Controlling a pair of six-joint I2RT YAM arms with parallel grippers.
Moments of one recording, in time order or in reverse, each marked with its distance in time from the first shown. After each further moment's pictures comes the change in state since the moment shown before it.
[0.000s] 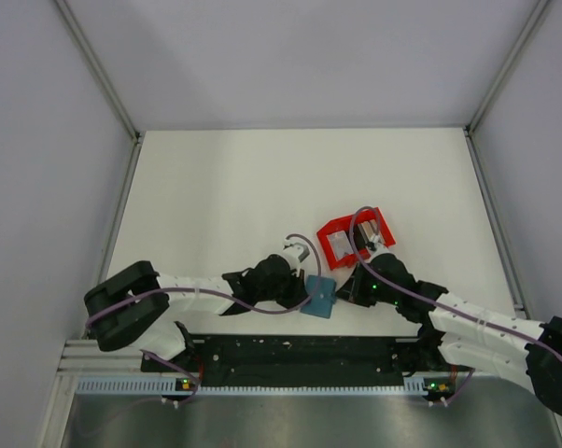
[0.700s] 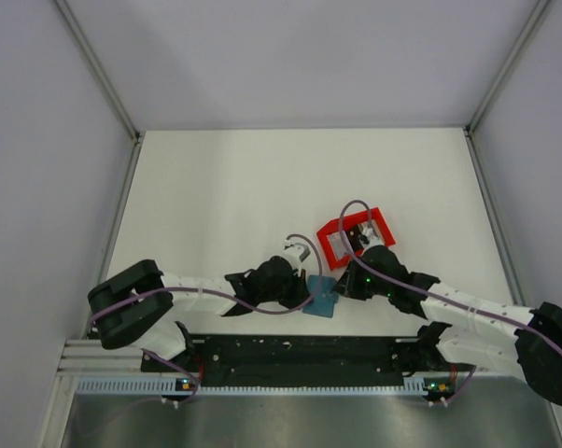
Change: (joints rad) left arm -0.018 0.032 0.004 0.039 -0.026 -0.048; right arm 0.000 0.086 0.082 -0.028 0.026 -0.062
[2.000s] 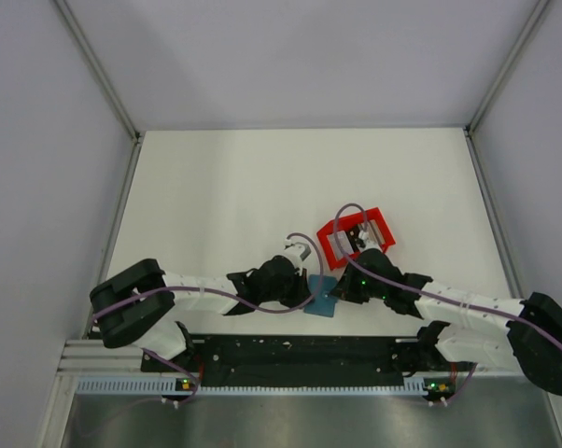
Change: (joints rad) left arm -0.007 0.011 0.021 -0.023 -0.017 -0.034; right arm 0.057 0.087 0.010 0.039 0.030 0.059
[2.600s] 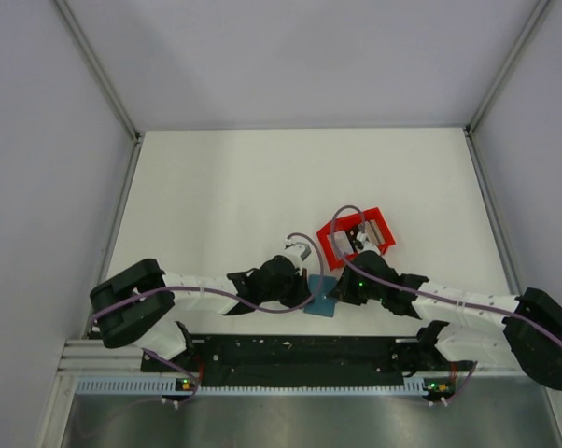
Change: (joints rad) left arm -0.001 0.000 0.004 -0.008 0.000 0.000; right arm 0.031 0.019 0.001 -0.002 0.043 0.029
